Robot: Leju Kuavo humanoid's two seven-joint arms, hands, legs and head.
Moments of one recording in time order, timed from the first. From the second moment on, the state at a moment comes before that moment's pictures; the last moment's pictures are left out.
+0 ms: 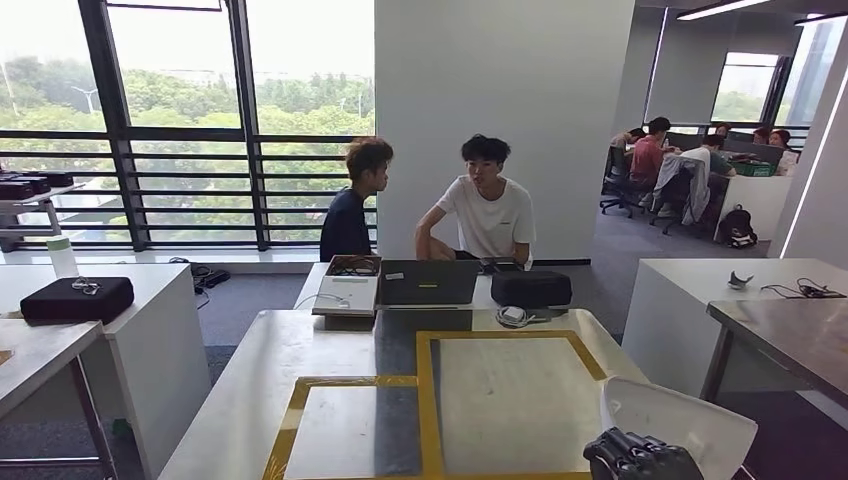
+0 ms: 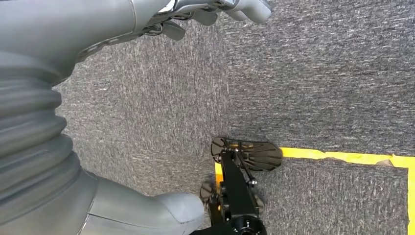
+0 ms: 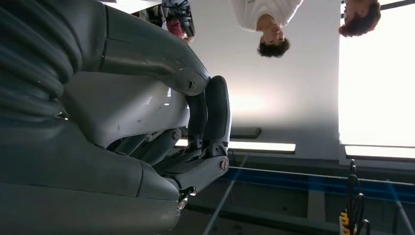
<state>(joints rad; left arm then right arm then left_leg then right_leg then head) -0.09 -0.02 0.92 -0.21 -0.71 -0.20 -0.38 -0.22 -0.42 0.28 -1.65 1.21 -0.17 -0.26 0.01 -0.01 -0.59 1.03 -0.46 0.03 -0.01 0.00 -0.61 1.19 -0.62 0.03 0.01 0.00</state>
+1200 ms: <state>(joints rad) -0.09 -0.02 0.92 -0.21 -0.73 -0.19 -0.37 -0.22 -0.37 0.28 -1.65 1.22 -0.16 -0.26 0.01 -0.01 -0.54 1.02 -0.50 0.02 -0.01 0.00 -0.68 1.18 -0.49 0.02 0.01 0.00</state>
